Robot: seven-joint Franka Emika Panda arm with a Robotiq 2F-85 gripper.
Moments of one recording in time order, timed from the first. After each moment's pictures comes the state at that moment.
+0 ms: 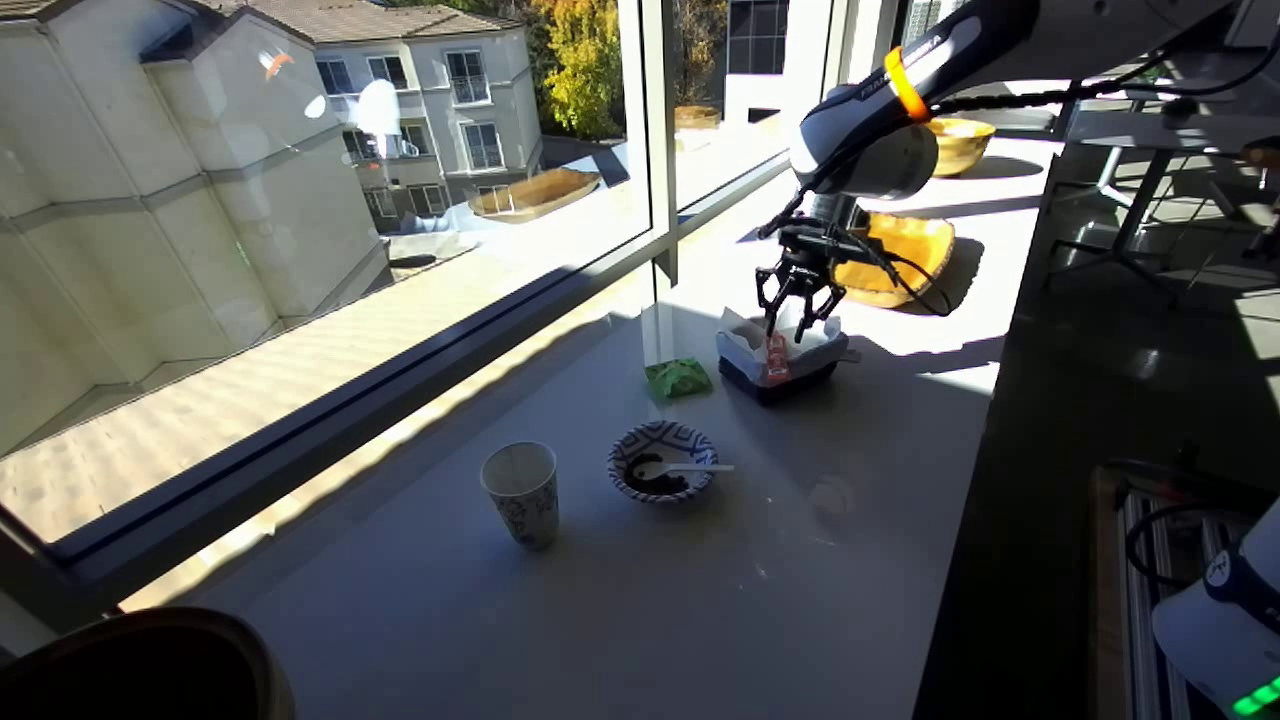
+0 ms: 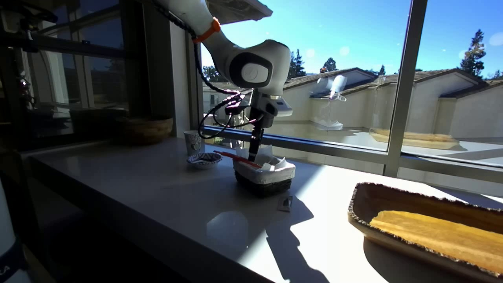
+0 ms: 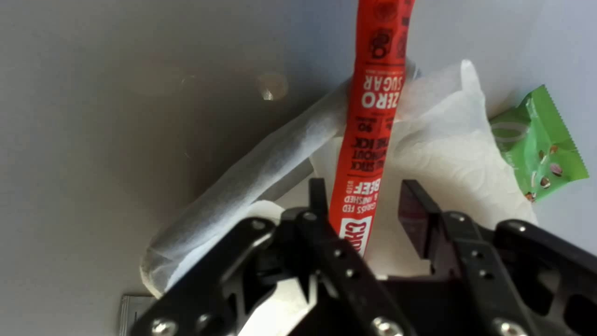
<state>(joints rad) -0.15 0.19 -0.16 -2.09 0.39 2.27 0.54</state>
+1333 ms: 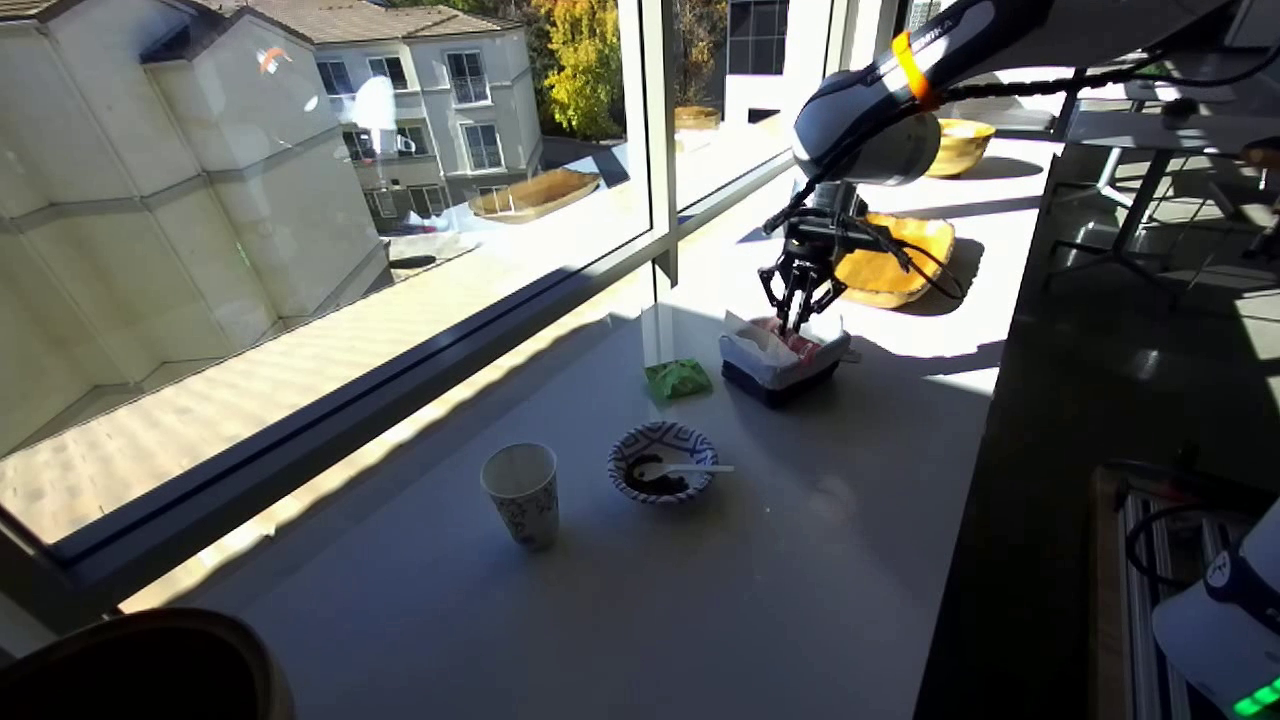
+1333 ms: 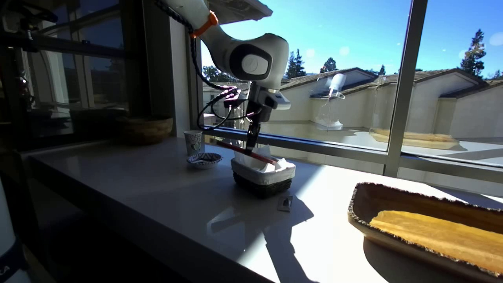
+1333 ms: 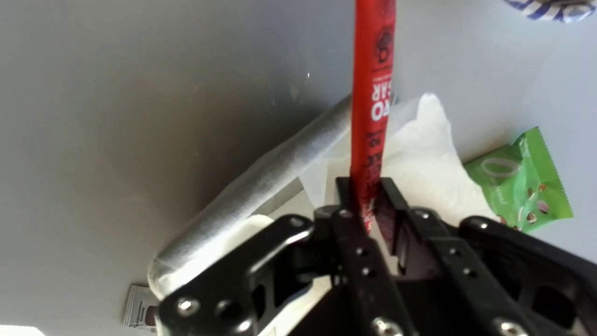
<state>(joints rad) -0.15 0.15 -0.15 -2.08 0.35 2.18 0.50</state>
